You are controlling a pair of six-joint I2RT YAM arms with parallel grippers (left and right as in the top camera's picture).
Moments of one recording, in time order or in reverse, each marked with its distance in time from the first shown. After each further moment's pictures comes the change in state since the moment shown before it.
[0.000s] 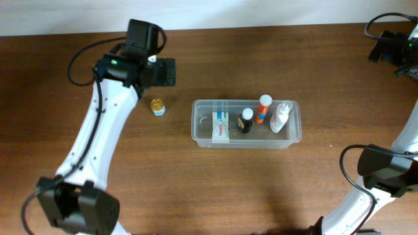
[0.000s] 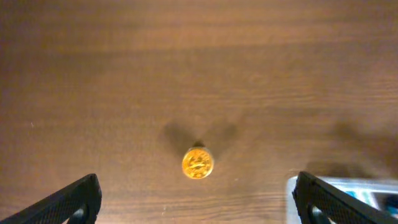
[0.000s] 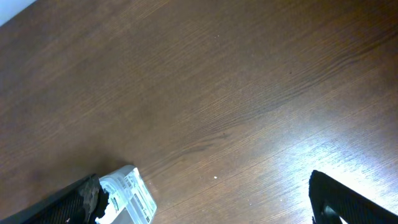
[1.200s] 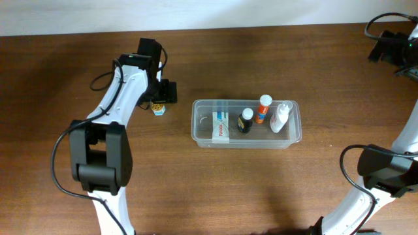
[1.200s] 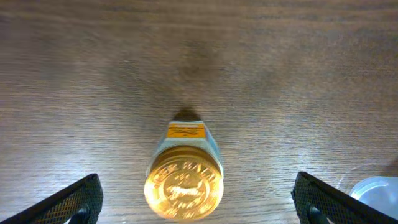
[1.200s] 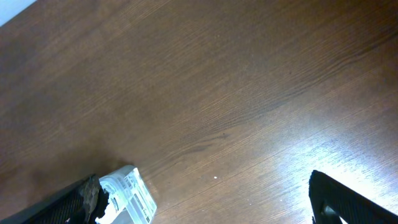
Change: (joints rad) left arm 0.071 0.358 0.000 -0.039 0.166 -0.023; right arm 0.000 0.000 0.000 0.000 0.000 0.000
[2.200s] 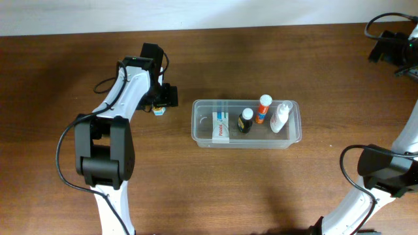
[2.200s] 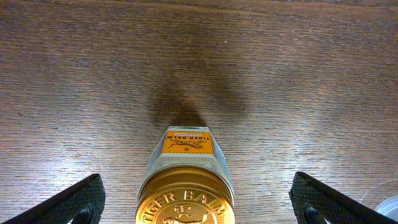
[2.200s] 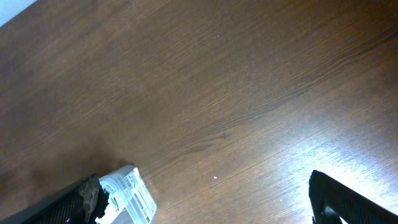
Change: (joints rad) left arm 0.003 0.051 0.000 0.004 0.004 -0.019; right arm 0.000 0.000 0.000 0.000 0.000 0.000
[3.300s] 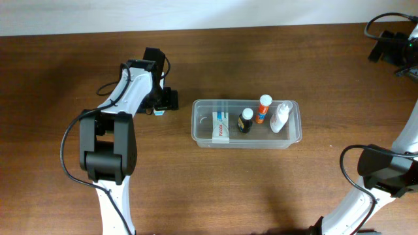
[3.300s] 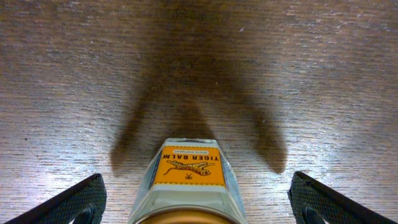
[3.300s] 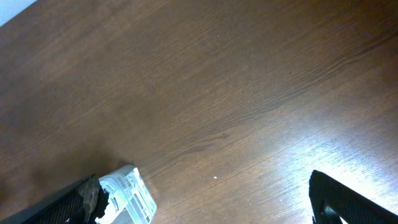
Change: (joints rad) left arm 0.000 0.055 0.000 0.008 -0.002 -0.003; right arm 0.000 0.000 0.000 0.000 0.000 0.000
